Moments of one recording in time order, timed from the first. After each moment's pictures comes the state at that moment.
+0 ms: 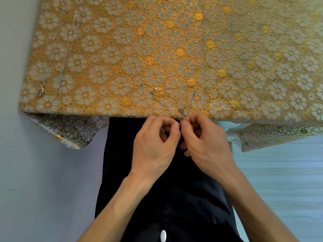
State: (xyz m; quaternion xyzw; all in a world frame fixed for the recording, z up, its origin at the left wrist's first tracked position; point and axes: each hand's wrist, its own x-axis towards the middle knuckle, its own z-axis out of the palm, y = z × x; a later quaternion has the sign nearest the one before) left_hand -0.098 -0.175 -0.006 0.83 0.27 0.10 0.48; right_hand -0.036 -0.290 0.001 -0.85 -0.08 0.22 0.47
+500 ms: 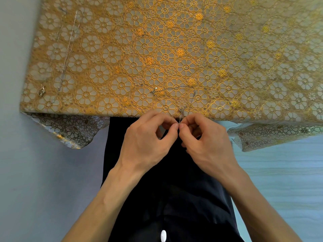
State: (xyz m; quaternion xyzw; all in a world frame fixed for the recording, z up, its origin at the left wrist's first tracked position) left_hand -0.095 -0.151 0.000 0.89 0.16 0.12 0.41; right_hand -0.035 -0.293 0.008 -0.87 -0.14 0.19 0.44
